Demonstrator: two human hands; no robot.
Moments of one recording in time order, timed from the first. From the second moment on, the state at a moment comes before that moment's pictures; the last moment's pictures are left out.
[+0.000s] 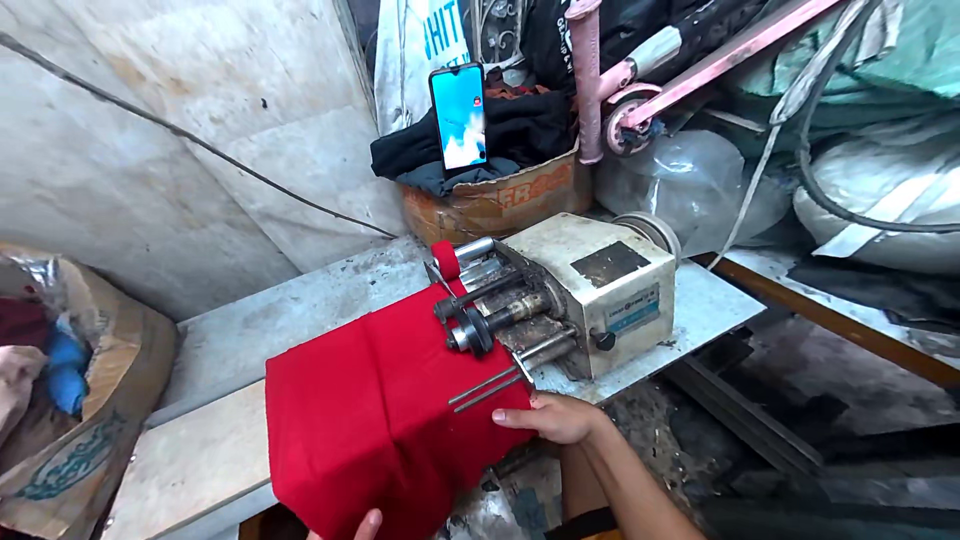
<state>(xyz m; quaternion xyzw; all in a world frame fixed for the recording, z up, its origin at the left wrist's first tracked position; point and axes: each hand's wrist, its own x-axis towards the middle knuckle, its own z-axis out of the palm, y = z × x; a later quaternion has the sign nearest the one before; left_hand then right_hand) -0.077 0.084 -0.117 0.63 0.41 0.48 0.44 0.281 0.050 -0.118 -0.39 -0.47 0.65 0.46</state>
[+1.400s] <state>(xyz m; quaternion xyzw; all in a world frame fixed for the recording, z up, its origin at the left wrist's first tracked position) -0.124 0.105 -0.160 0.59 0.25 0.57 0.52 0.278 0.045 -0.113 -0.42 -0.47 0.64 0.44</state>
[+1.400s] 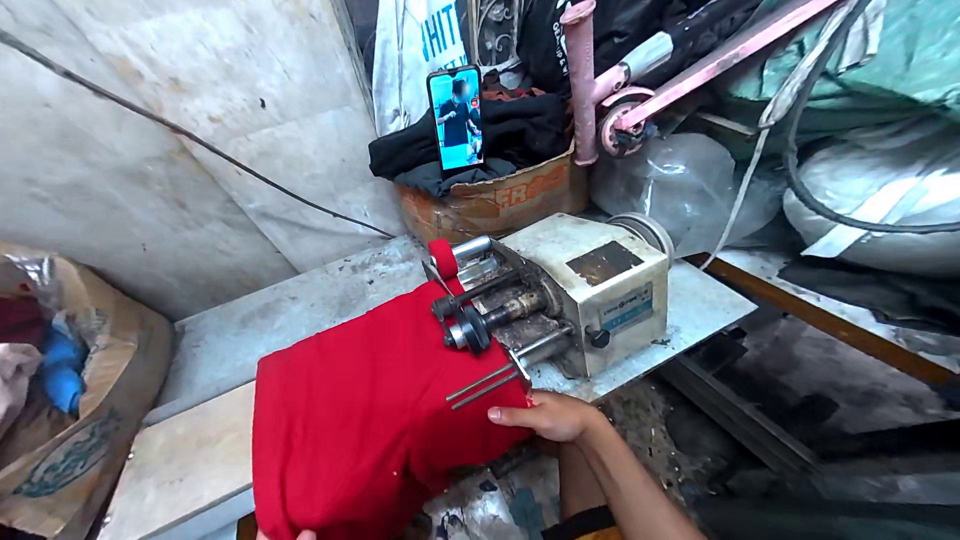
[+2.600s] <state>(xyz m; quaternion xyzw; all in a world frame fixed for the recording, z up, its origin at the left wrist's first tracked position) -0.074 0.086 -0.118 0.63 0.37 0.51 0.45 0.278 0.048 -0.113 -0.41 -0.47 0.64 0.45</state>
